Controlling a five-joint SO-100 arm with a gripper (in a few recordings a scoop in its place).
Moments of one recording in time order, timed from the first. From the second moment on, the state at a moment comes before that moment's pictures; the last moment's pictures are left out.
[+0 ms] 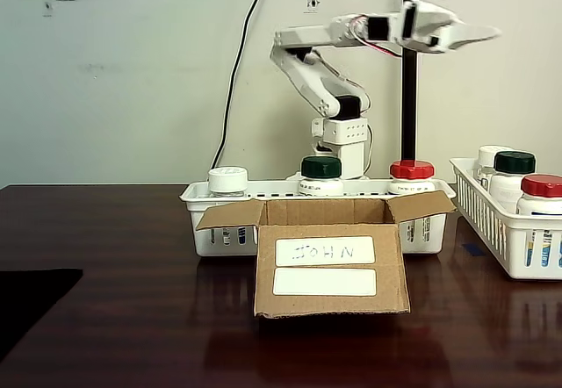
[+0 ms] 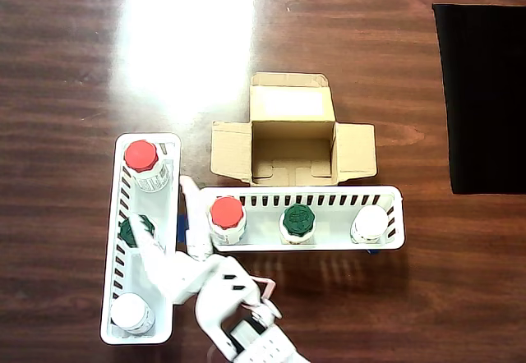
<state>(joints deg) -35.9 145.5 139.7 -4.1 77.7</state>
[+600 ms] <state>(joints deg) -37.2 107.5 141.1 -36.3 82.7</state>
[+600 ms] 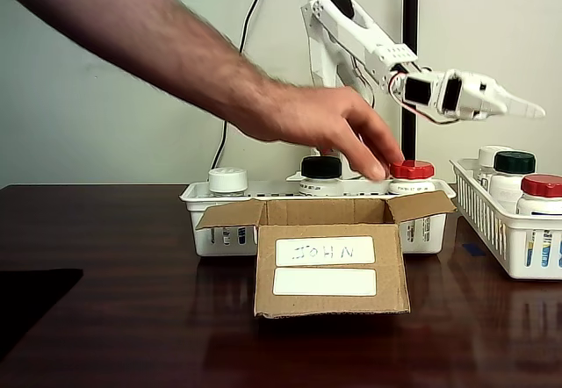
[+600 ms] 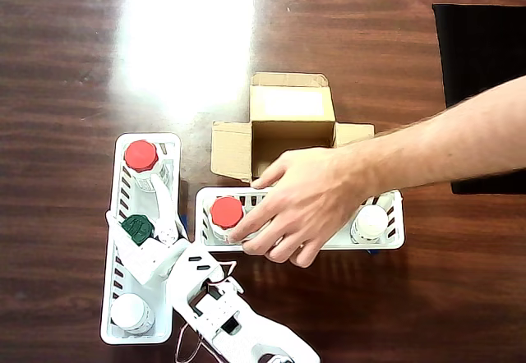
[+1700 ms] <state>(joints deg) -38.0 81.0 147.0 -68.8 81.2</state>
